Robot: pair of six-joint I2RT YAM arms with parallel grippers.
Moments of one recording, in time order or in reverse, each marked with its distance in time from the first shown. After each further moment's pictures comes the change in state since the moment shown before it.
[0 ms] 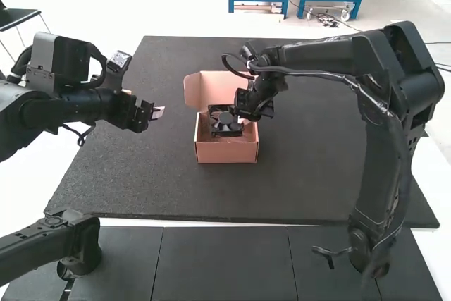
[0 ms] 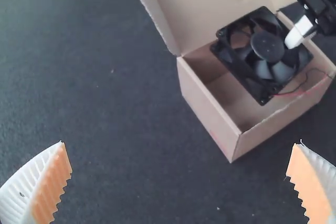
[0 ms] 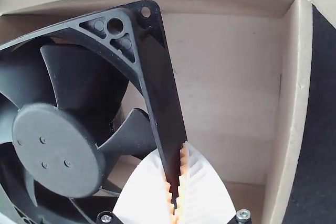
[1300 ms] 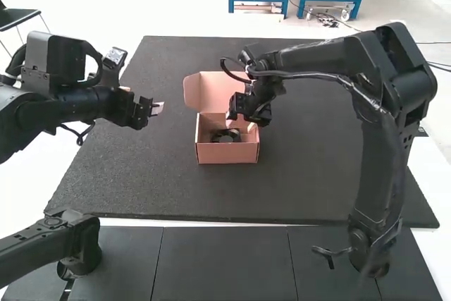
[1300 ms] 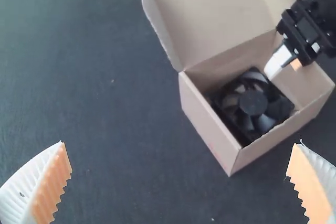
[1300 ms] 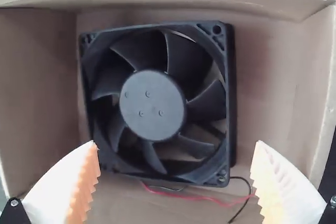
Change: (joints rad) left arm 0.000 -0.020 0.000 0.028 -0.001 -0.040; right arm 0.000 0.032 0.003 0.033 -0.040 -0.055
